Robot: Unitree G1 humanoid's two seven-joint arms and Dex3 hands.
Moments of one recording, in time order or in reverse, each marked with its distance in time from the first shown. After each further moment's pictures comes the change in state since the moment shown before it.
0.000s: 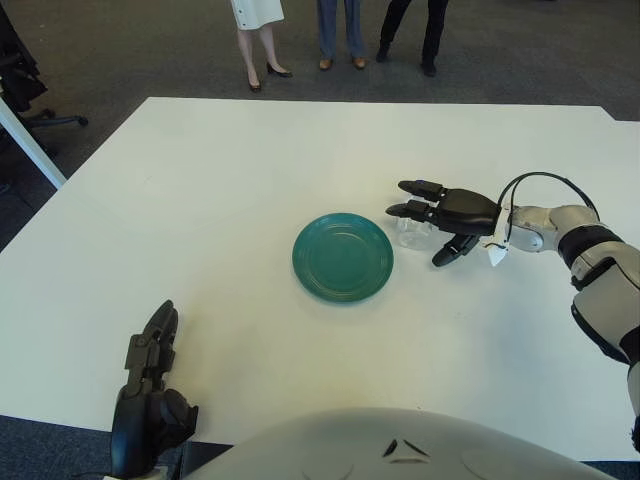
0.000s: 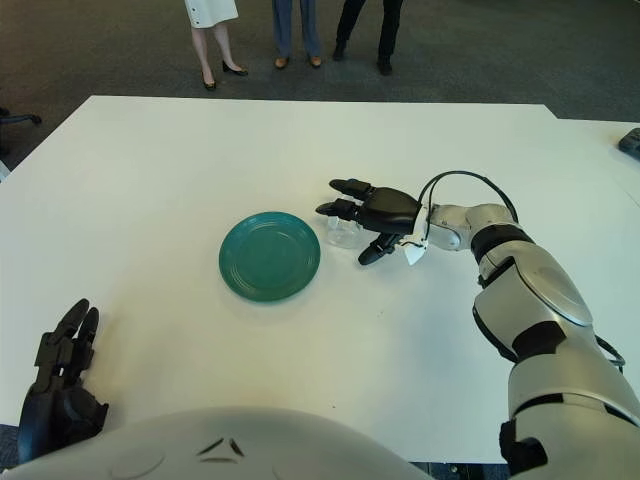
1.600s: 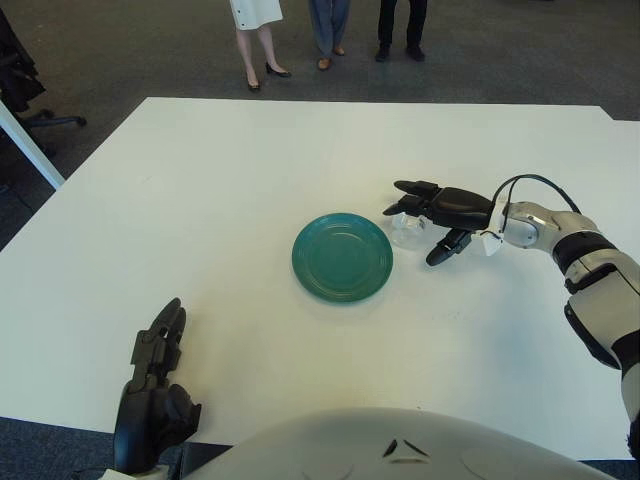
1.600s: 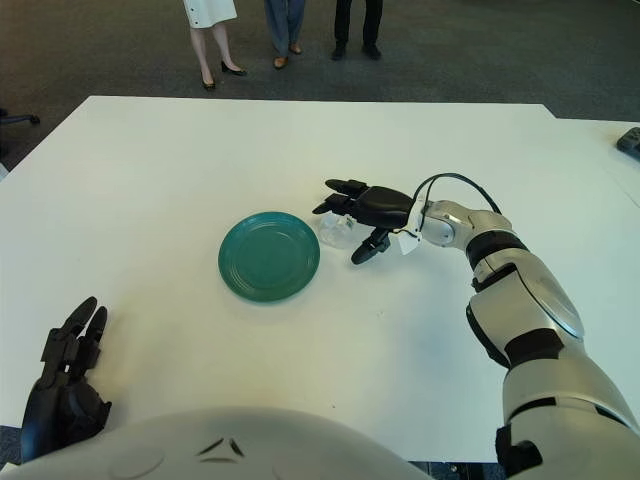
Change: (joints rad) left arm 0.019 -0.012 0.003 -0.074 0.022 0.045 -0.025; right arm 0.046 0.033 -0.156 -0.016 0.211 0.003 0.342
